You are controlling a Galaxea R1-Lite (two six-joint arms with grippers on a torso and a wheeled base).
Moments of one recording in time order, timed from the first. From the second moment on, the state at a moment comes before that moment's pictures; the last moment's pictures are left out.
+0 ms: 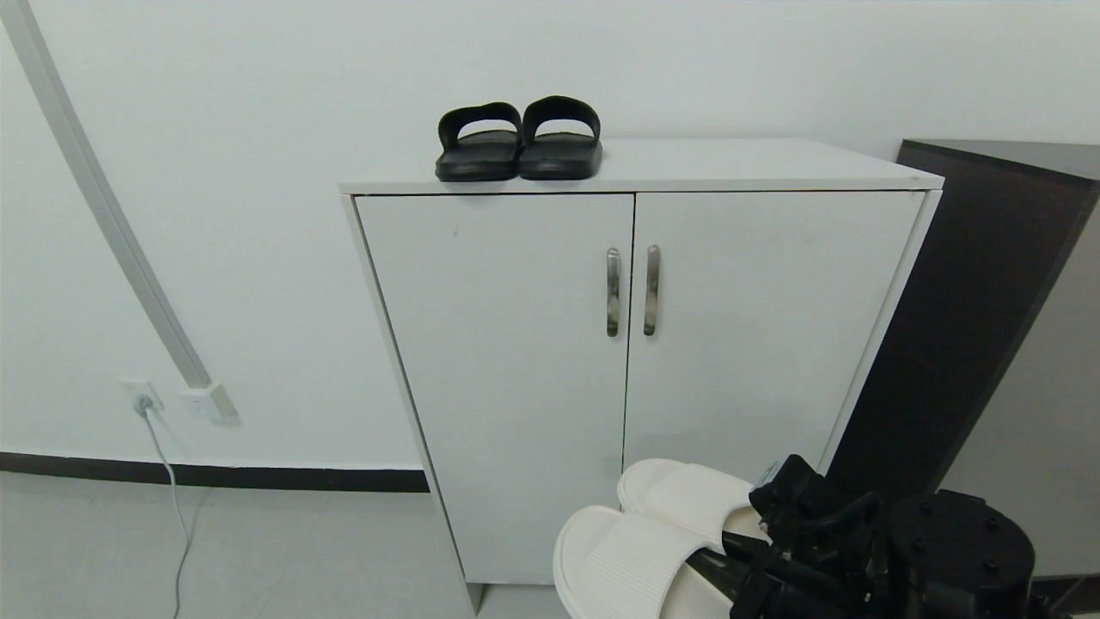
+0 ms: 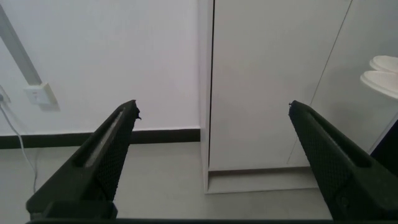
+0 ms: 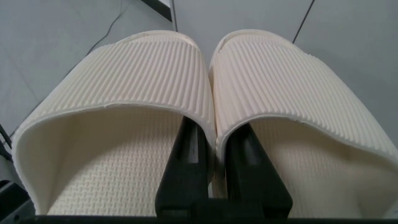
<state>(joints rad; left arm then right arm) 0.00 0.00 0.00 0.00 -0.03 0.01 0.88 1.77 -0.26 -1.24 -0.07 0.06</state>
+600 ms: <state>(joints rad) -0.01 0.24 -0.22 -0.04 -0.17 -0.04 0.88 1.77 -0.25 -1.25 -0.07 0.04</state>
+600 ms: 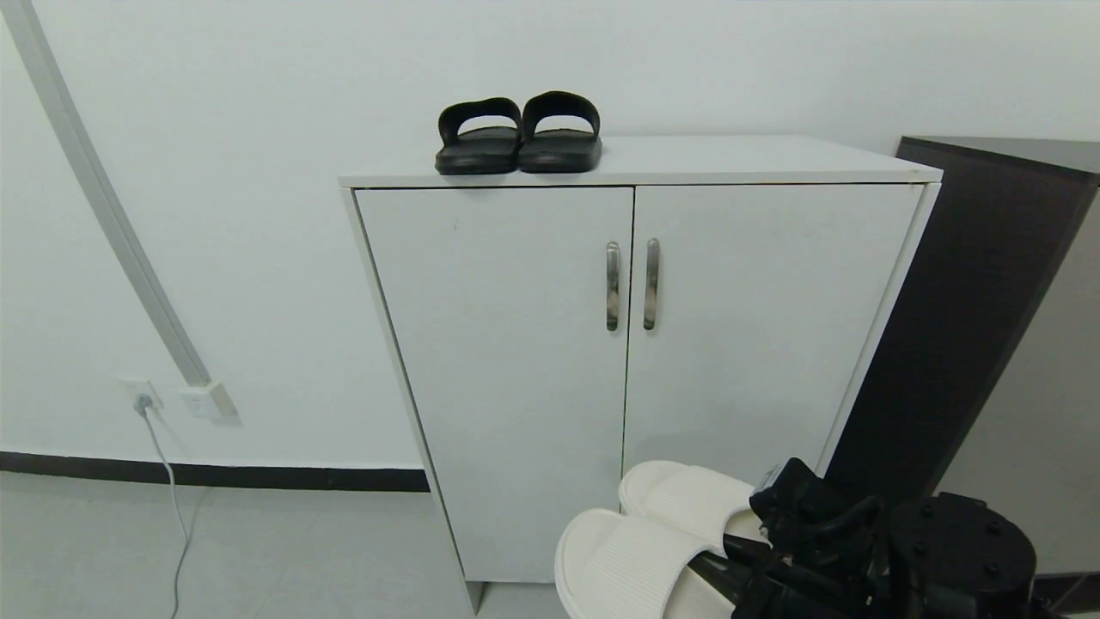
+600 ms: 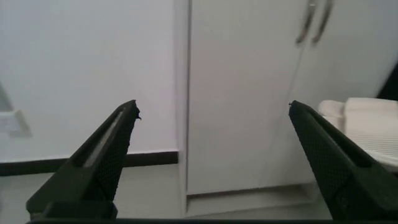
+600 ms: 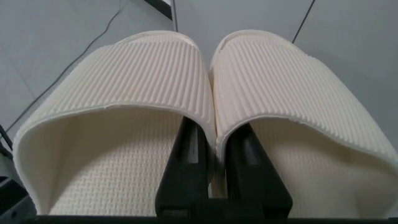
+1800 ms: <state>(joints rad) -0.46 1.30 -0.74 -0.60 -0.29 -0.05 0.88 1.80 -0.24 -1.27 -0.07 0.04</state>
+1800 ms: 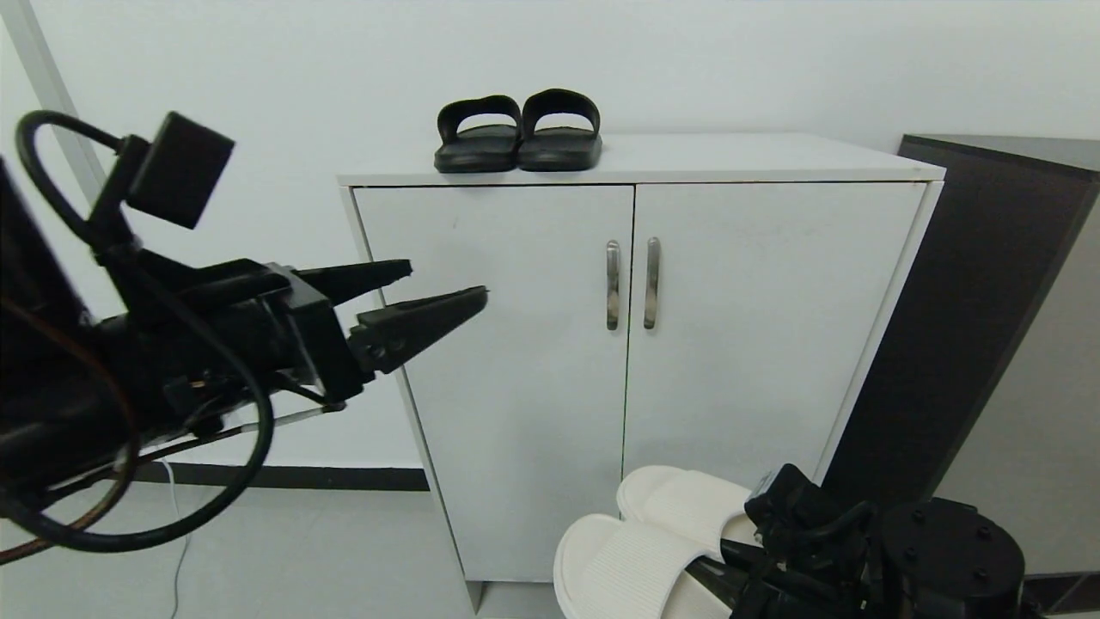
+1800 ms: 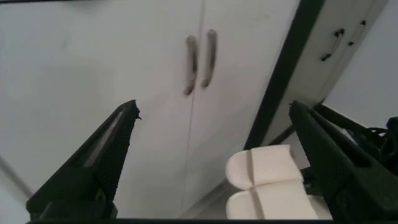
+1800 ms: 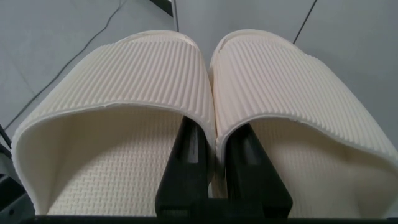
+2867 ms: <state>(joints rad) -0.65 1.80 -1.22 -0.54 -0.61 -0.24 0.88 1.81 -0.24 -1.29 -0.07 0.04</state>
